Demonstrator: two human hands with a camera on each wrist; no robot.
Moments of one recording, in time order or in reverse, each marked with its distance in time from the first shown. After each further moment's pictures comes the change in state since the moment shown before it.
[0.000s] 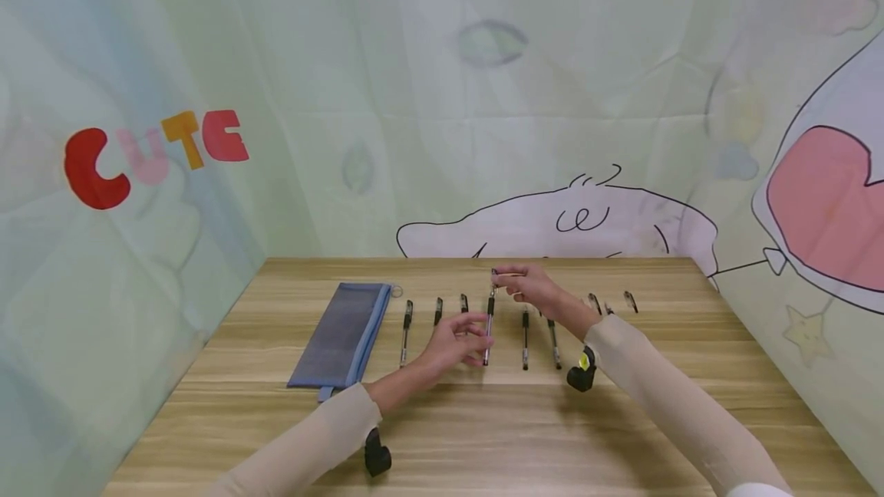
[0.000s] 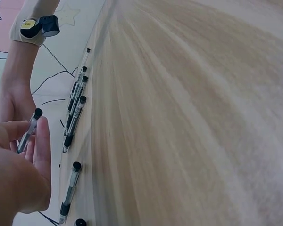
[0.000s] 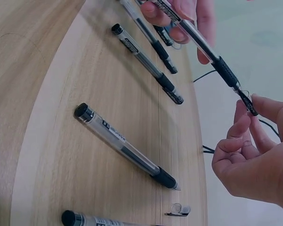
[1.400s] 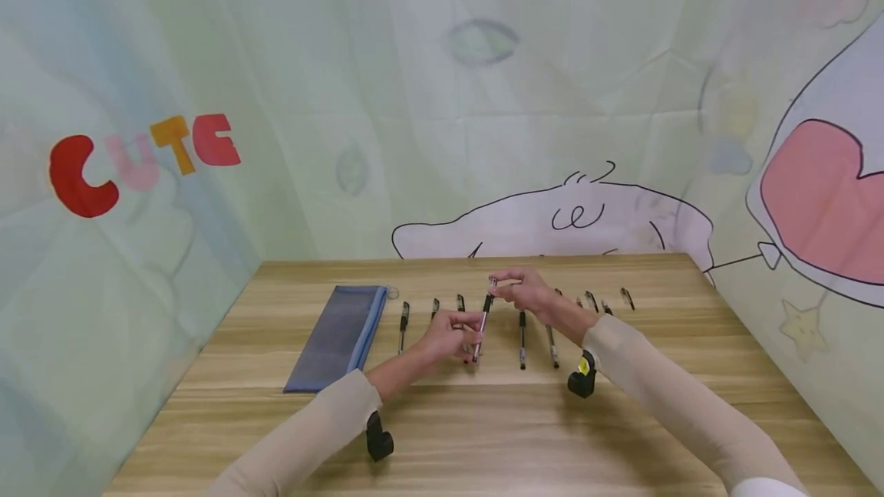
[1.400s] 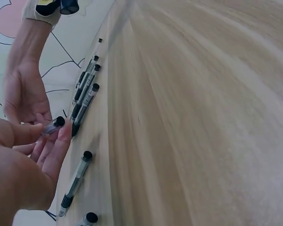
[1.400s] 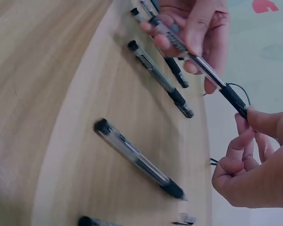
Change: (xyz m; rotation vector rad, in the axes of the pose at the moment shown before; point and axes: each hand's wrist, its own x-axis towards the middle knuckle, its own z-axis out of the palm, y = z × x) left_hand 0.015 0.008 -0.008 0.070 -0.012 -0.093; right_hand -0.011 0.001 0.007 -0.072 0.036 0.048
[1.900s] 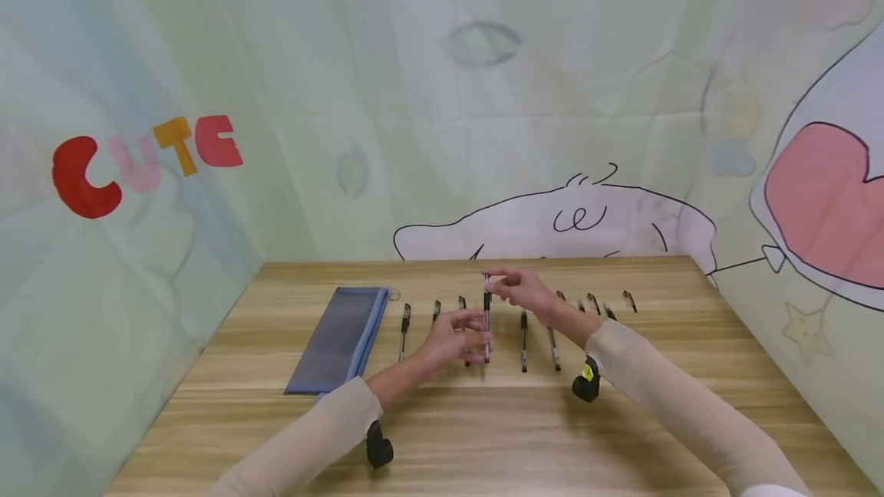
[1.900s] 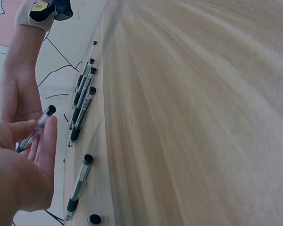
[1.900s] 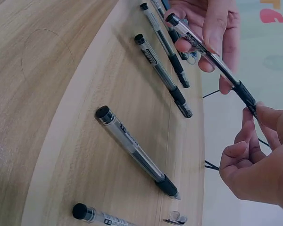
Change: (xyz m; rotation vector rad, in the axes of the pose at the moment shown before) left_hand -0.005 0.000 0.006 -0.093 0.000 0.047; right_hand -0.002 -0.003 0.002 -0.069 -0.013 -0.126
